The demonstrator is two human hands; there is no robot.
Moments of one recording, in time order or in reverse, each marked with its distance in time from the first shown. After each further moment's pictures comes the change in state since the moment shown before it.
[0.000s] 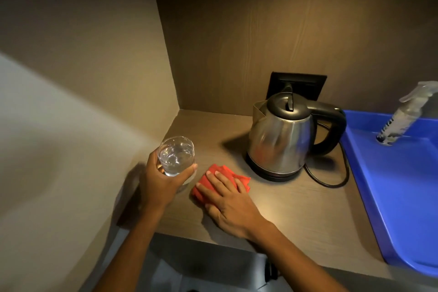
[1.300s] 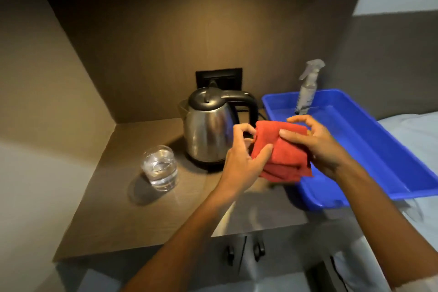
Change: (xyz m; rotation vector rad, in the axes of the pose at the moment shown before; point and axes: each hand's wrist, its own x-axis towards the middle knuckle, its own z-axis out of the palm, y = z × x) left_hand -0.113 0.196 0.160 -0.373 -0.716 0.221; right_hand -0.185 0.124 -0.181 1.232 0.702 0.631
